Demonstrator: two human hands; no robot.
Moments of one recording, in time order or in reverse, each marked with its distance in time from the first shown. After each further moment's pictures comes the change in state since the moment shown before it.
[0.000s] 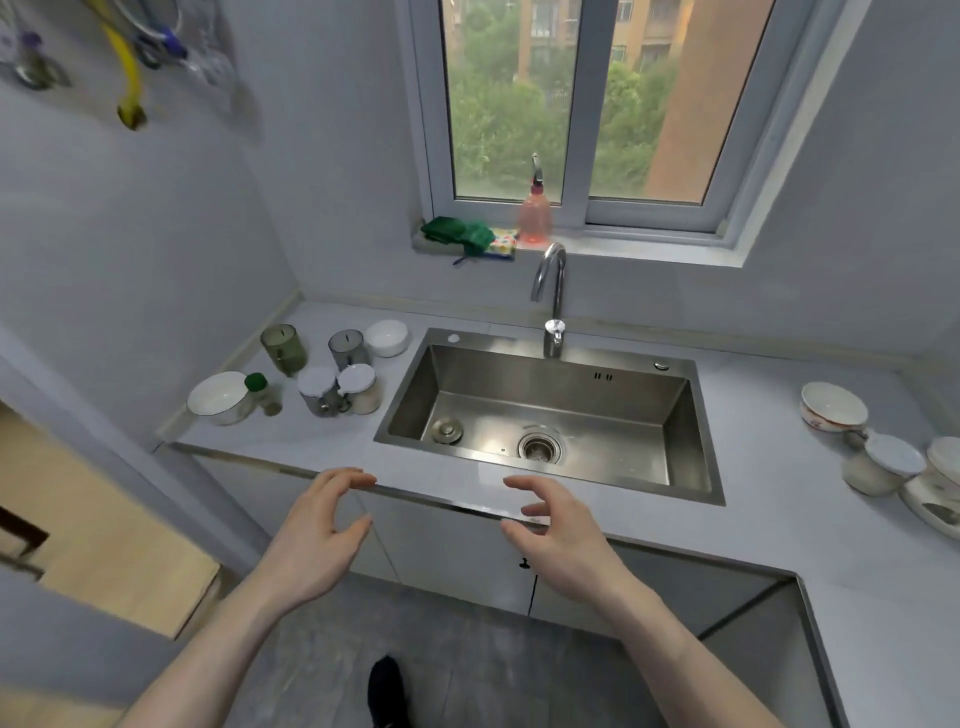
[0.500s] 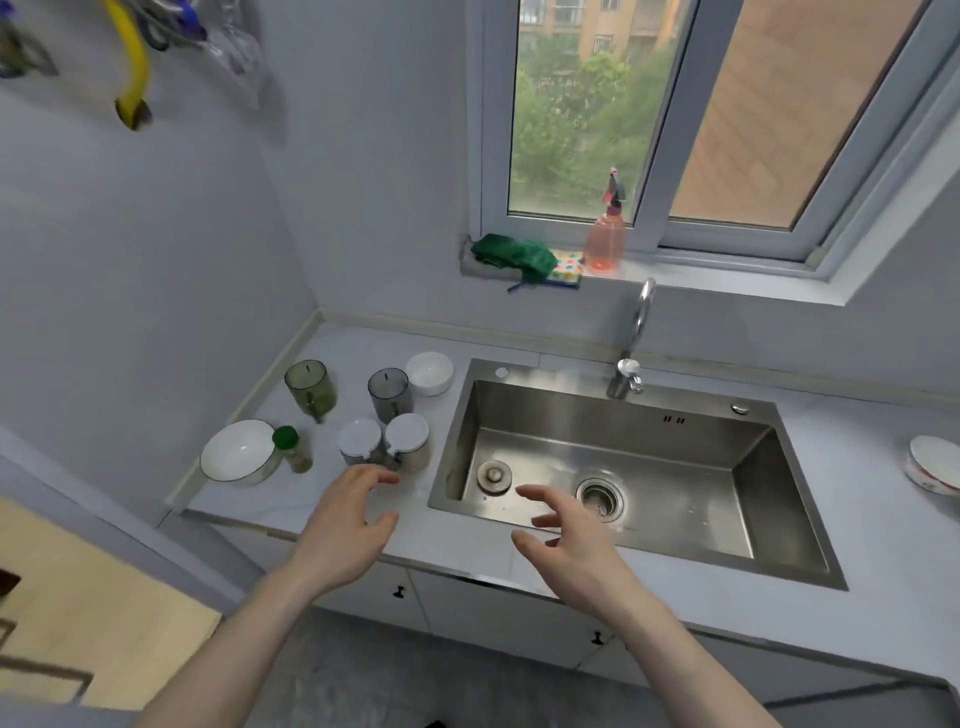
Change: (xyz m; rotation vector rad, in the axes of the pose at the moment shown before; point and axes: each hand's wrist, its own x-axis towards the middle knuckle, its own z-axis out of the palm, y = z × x) left_hand 0.188 -0.118 -0.079 0.074 -0.084 -0.011; right_hand 0.176 -0.073 0.101 -0.084 0.028 0.053
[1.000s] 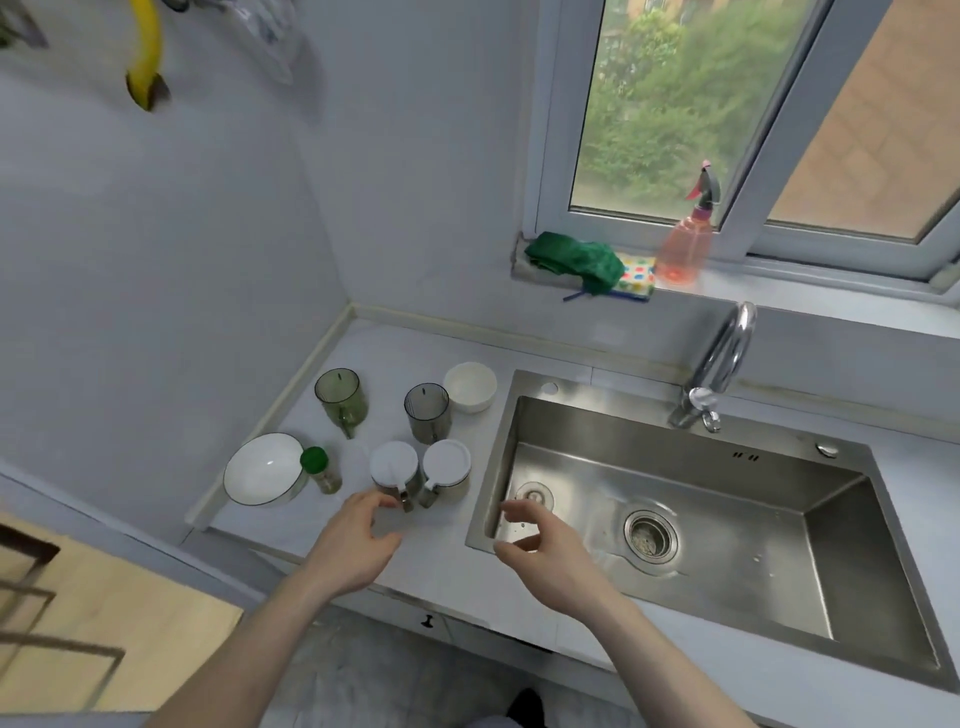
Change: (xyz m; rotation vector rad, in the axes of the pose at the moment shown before) left_hand 0.088 -0.082 -0.007 -0.042 -0.162 -0.289; right_hand 0.124 -0.025 0.068 0.117 -0.191 0.158
